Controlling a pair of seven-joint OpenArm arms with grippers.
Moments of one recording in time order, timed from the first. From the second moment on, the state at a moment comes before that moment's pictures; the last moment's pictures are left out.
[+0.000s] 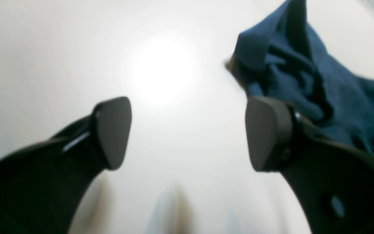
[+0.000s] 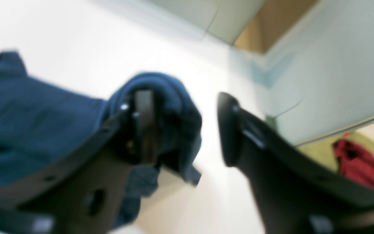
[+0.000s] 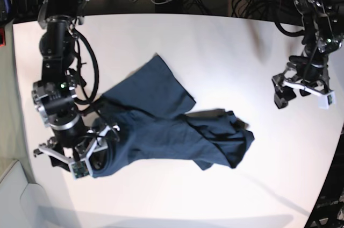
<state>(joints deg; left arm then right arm) 13.1 -15.2 -22.0 105.0 -37.7 0.3 43.8 9.7 7.3 -0.5 113.6 -8.5 16.6 -50.8</state>
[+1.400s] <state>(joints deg) 14.2 -16.7 -28.4 101.5 -36.9 0.3 43.9 -4.9 -5.4 -6.7 112.6 -8.9 23.4 -62.2</state>
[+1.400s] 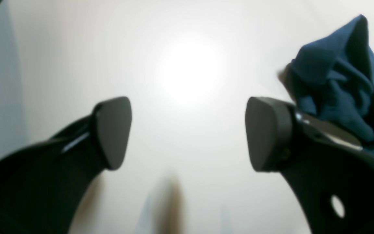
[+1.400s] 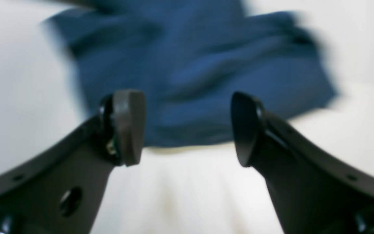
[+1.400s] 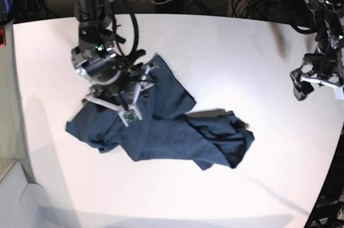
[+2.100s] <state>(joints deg) 15.9 -16.6 -28.3 101.6 -37.5 0.3 43.5 0.4 -6.9 -14.5 85.0 -8.9 23.2 -49.0</state>
